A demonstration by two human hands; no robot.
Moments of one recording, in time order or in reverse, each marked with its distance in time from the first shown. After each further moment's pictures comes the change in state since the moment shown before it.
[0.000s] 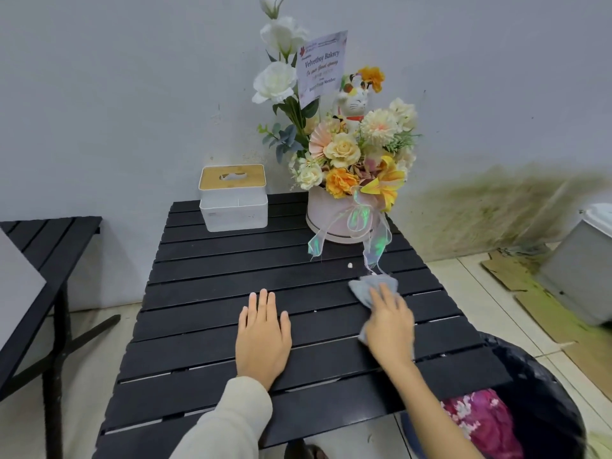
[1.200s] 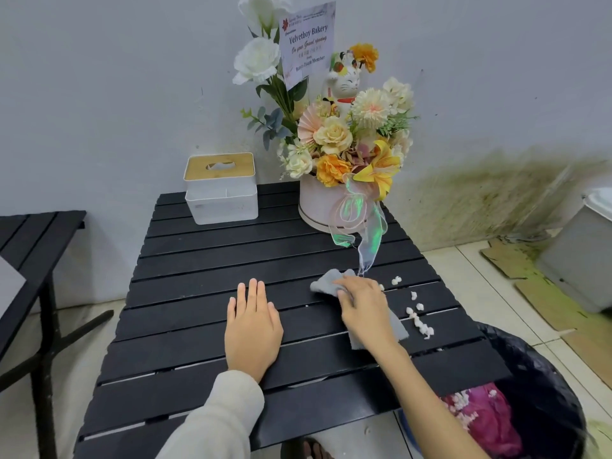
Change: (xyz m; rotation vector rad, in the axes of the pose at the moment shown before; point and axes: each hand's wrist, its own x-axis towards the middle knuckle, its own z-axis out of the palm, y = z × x) left_hand 0.012 0.004 0.008 0.063 0.017 -0.022; right_hand 0.010 -0.025 -0.008 0.275 -0.130 -0.102
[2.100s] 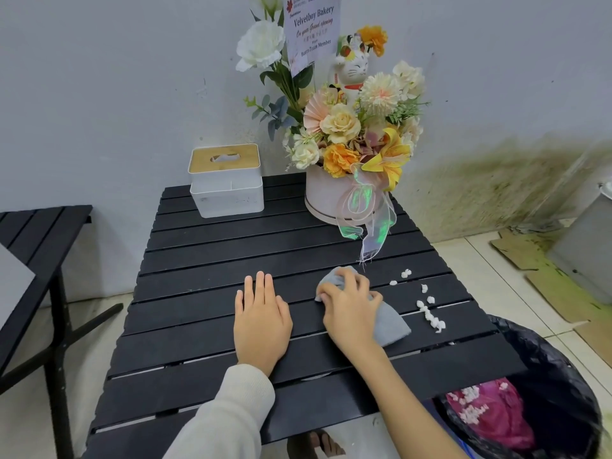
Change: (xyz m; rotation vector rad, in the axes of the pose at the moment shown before) left_hand 0.002 0.001 0.001 -0.004 0.019 0.005; right_hand -0.012 -0.029 0.034 -0.346 0.141 -0.041
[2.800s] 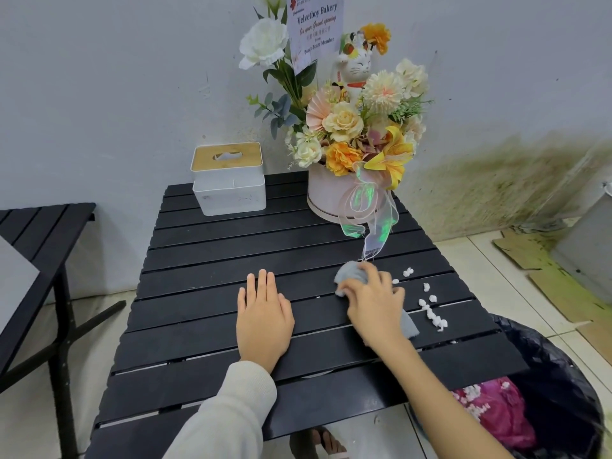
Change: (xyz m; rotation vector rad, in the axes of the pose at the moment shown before) left_hand 0.000 0.001 0.000 -0.007 0.008 -0.004; right_hand 0.008 0.032 -0.014 -0.025 -0.035 0.028
